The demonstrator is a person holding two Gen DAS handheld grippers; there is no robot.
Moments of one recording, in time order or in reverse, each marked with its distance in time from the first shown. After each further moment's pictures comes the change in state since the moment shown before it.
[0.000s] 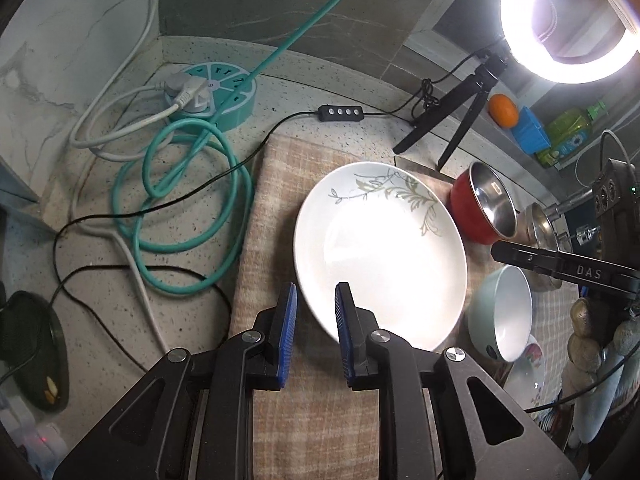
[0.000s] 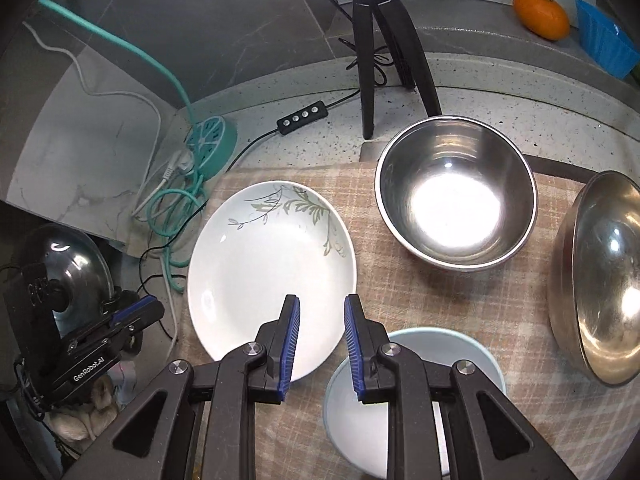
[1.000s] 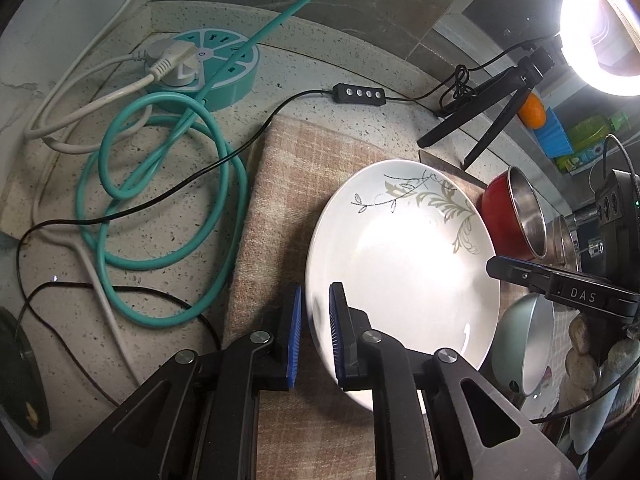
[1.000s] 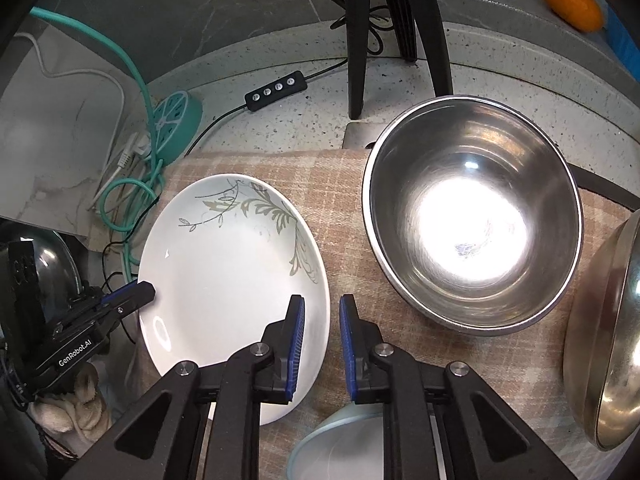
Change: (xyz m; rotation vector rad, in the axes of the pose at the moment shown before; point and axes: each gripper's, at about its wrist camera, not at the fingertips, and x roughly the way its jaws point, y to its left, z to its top) left arm 0.052 0.007 0.020 -0.036 0.067 -0.009; right arm 0.049 -0.006 0.021 -0.024 0.091 -0.061
